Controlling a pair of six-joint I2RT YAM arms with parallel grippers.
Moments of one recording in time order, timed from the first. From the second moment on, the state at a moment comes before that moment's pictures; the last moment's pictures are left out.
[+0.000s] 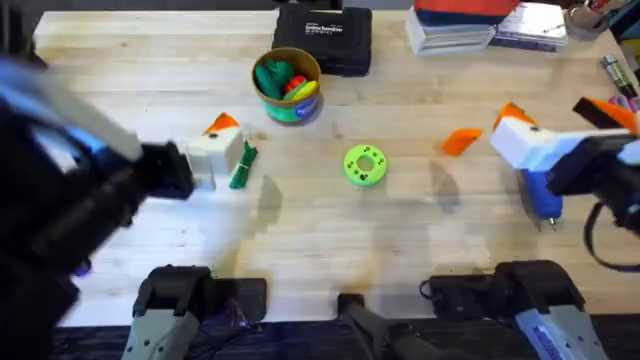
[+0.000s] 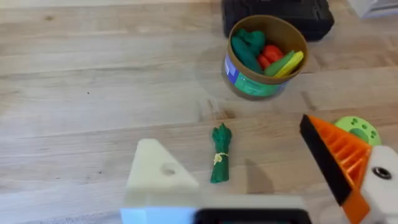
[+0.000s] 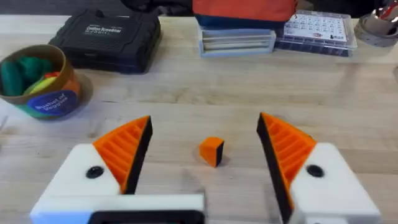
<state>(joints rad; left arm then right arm) -0.01 0.43 0.73 -0.82 0.12 -0.01 0.00 0.31 0.66 -0.72 -0.03 0.02</state>
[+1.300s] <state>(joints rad) -0.06 0.64 0.74 -0.39 0.74 0.11 0.00 0.41 0.69 -1.09 -0.03 0.02</state>
